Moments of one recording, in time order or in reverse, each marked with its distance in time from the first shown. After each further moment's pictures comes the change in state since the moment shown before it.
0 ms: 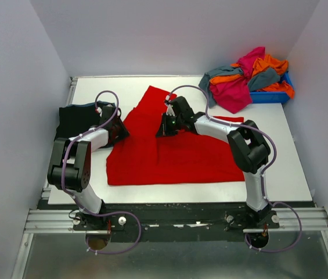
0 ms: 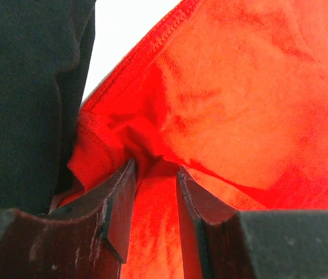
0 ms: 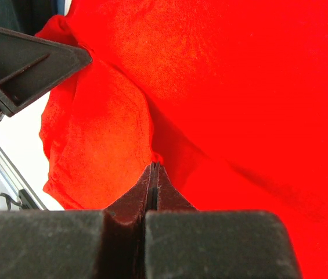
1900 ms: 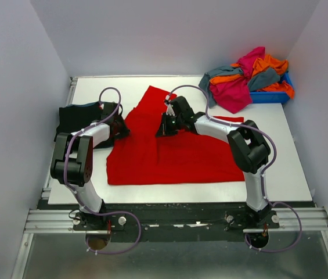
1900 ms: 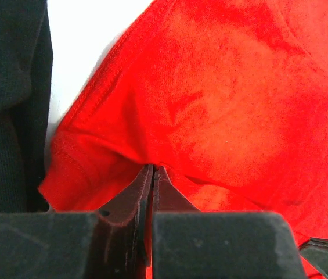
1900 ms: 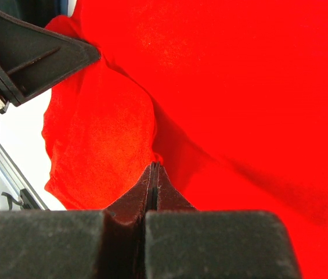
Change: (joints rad) left arm 0.000 0.068 0.094 -0.063 0.066 0.051; right arm -0.001 0.000 0.000 0.007 -0.006 0.000
